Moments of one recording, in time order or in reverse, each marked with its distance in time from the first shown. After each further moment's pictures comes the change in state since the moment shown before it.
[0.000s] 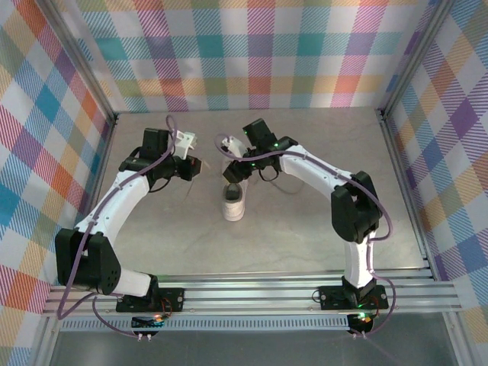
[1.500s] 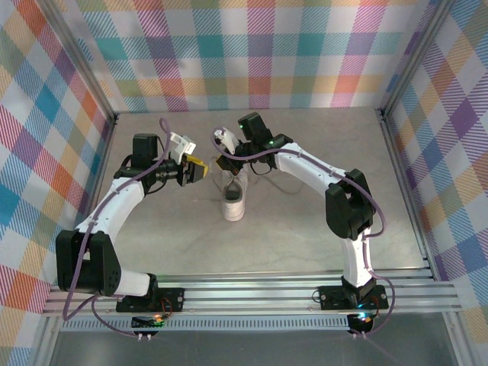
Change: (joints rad) left arm 0.088 -0.016 -0.135 0.224 0.361 0.223; right arm 0.021 0.043 0.068 0.117 -0.061 0.000
